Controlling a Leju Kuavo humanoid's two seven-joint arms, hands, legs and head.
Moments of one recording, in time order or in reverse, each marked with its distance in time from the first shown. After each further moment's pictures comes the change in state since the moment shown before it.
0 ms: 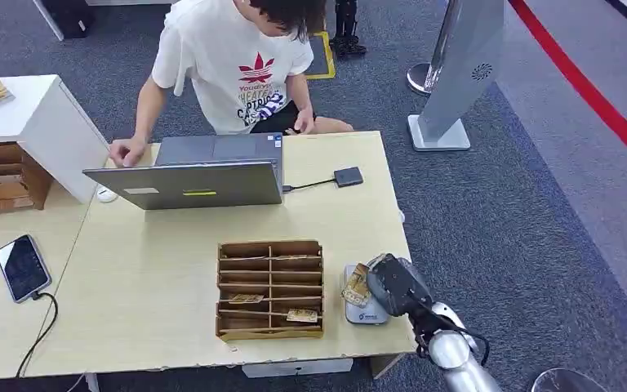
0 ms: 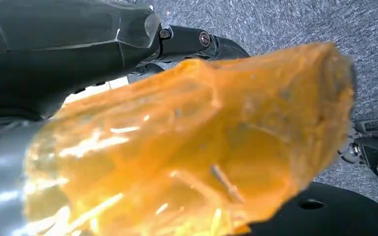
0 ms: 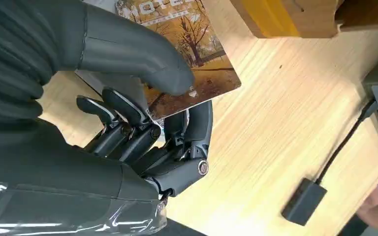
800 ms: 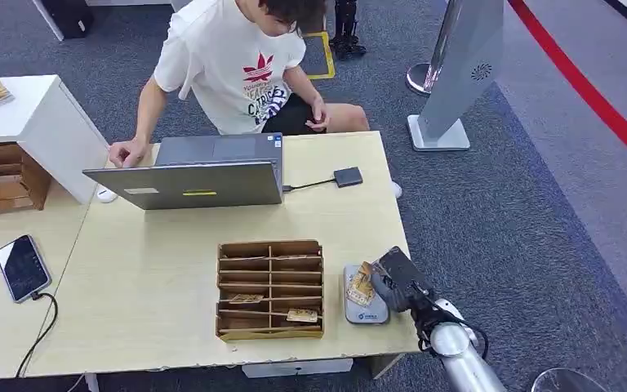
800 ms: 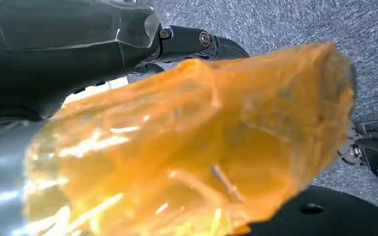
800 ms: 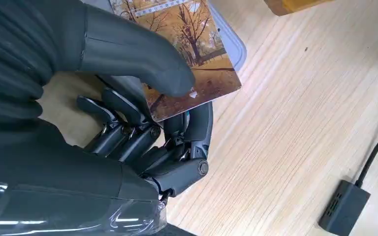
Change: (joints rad) left arm -0.001 0.004 0.000 0.000 -0.004 -0.002 0.001; right arm -0.055 0.018 -0.045 0.144 -0.019 0.024 -0.019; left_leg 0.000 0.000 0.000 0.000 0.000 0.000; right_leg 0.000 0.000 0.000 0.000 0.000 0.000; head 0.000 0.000
